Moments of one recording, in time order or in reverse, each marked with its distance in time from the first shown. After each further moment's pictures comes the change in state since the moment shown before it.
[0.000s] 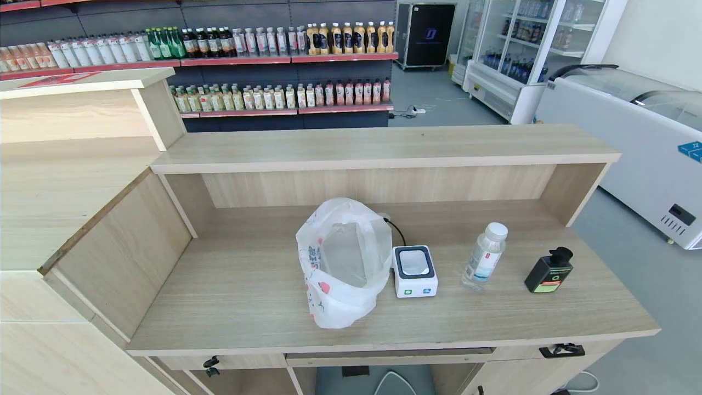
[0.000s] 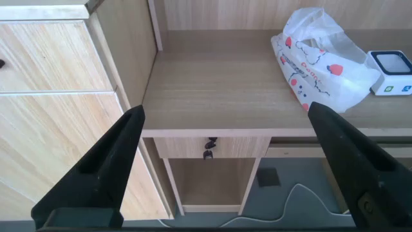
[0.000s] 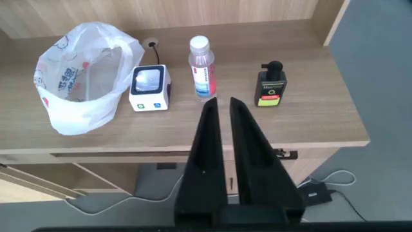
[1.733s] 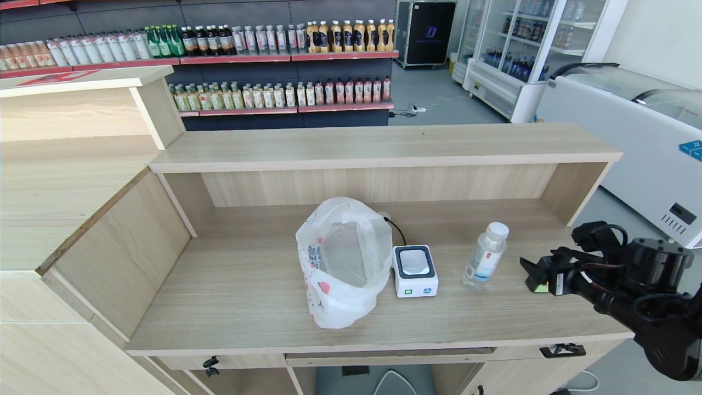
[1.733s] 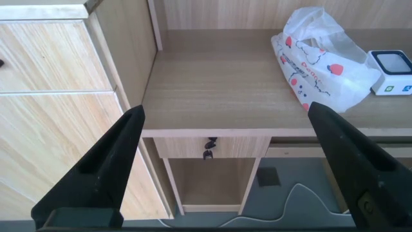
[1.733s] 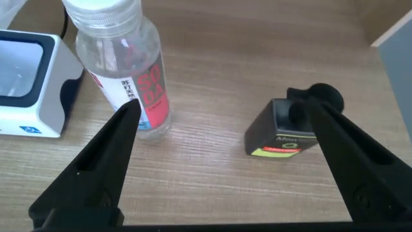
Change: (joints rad) left arm 0.000 0.000 0.000 0.000 0.000 0.000; right arm -0.169 1.499 0.019 -1.384 0.168 -0.228
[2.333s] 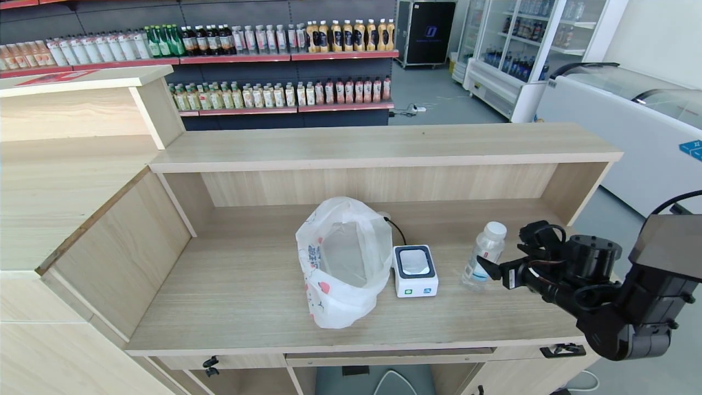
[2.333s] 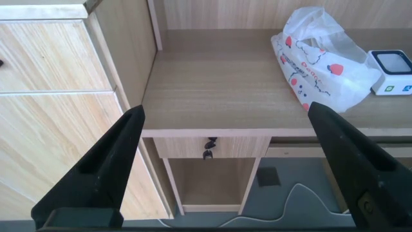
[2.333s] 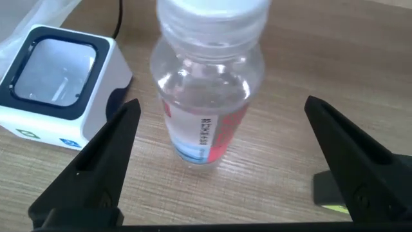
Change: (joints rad) left arm 0.000 0.000 0.000 0.000 0.000 0.000; right arm 0.130 0.186 -0.186 -0.012 0.032 0.004
